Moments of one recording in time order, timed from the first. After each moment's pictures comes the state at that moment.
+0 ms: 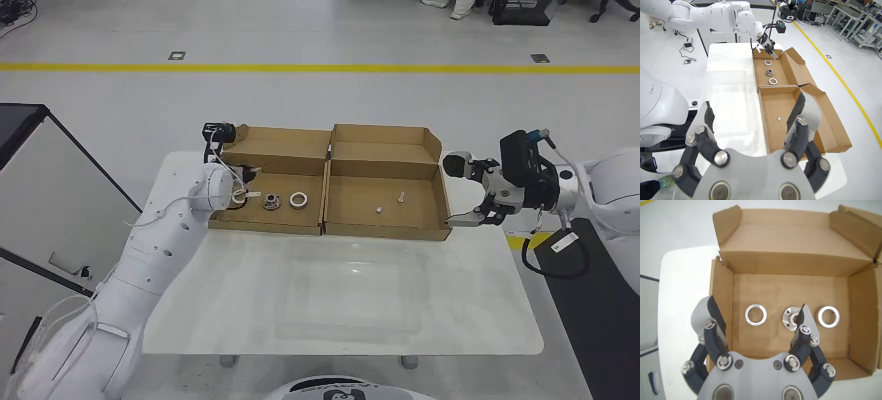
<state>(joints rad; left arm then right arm) 0.92 -1.12 -1.00 -1.38 0.93 0.30 -0.86 -1.18 -0.52 1.33 -1.77 -0.15 -1.01 0.70</state>
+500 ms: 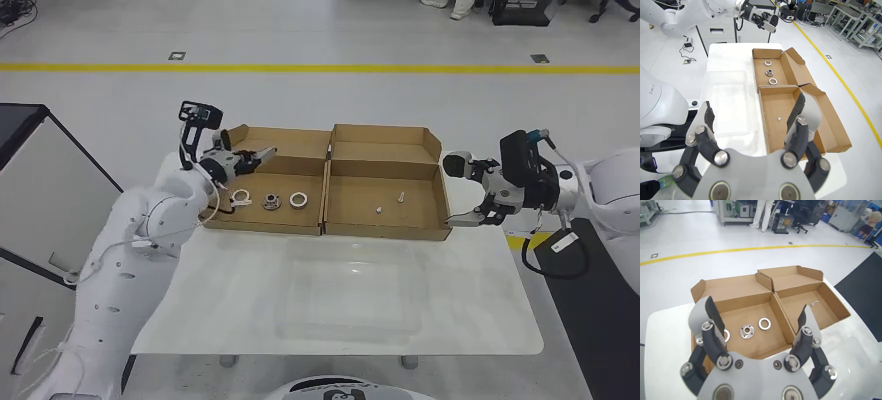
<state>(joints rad) 1.24 -1.05 -1.35 -1.89 0.75 -0.04 -0.70 -1.18 -0.52 1.33 -1.77 -0.15 -1.01 0.70</state>
